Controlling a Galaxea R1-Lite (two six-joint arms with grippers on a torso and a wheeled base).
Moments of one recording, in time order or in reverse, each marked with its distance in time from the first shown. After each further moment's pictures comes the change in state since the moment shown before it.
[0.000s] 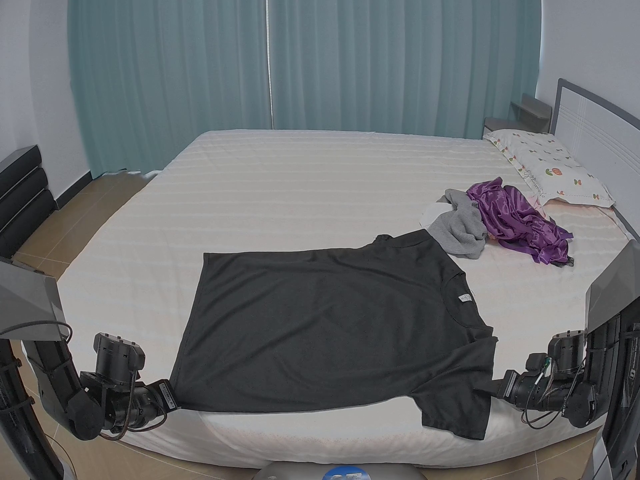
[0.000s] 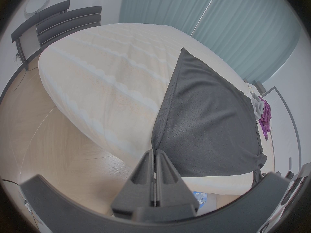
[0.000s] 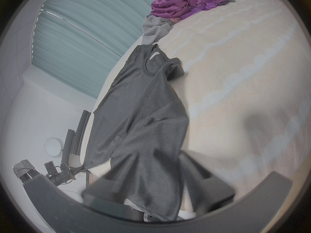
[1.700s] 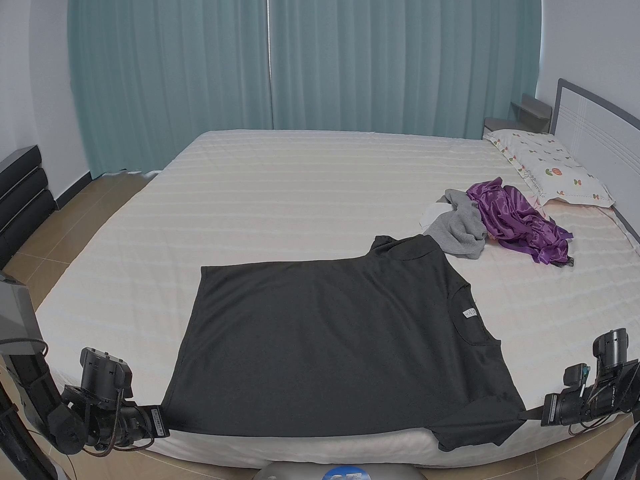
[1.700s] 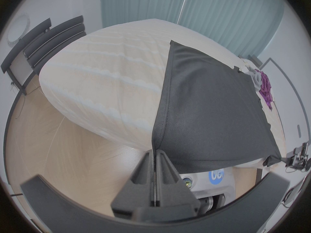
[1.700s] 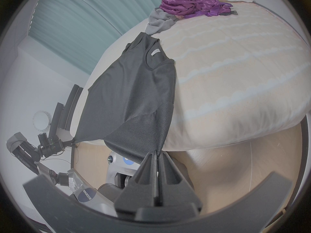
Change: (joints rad) left arm -0.009 -0.126 0.116 0.089 0.008 0.200; right arm -0.230 -0.566 0.009 0.891 0.072 -0.487
